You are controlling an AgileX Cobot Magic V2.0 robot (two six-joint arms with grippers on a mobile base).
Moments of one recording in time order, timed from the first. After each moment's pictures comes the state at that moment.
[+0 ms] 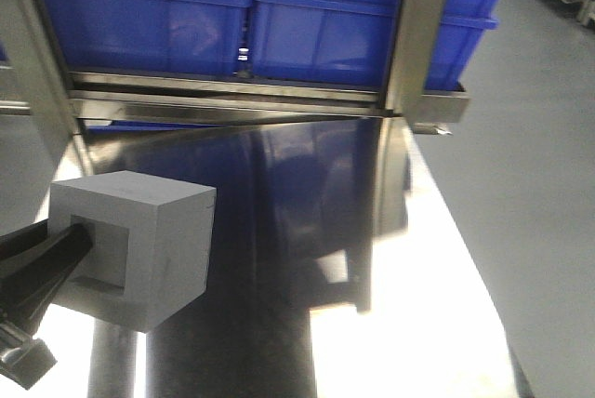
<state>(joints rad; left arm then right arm) -0.57 0.62 -0.33 -0.21 -0.11 -0.05 -0.01 -0.01 0.03 -0.06 0.13 0.04</state>
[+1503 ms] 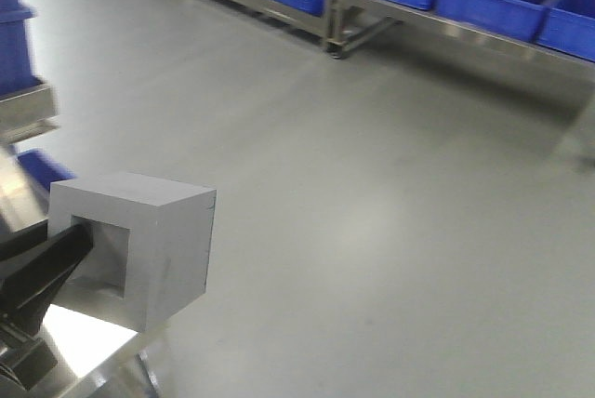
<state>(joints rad) -0.57 0.62 -0.33 -0.21 -0.11 -0.05 -0.01 -0.01 0.03 -0.06 0.13 0.04</state>
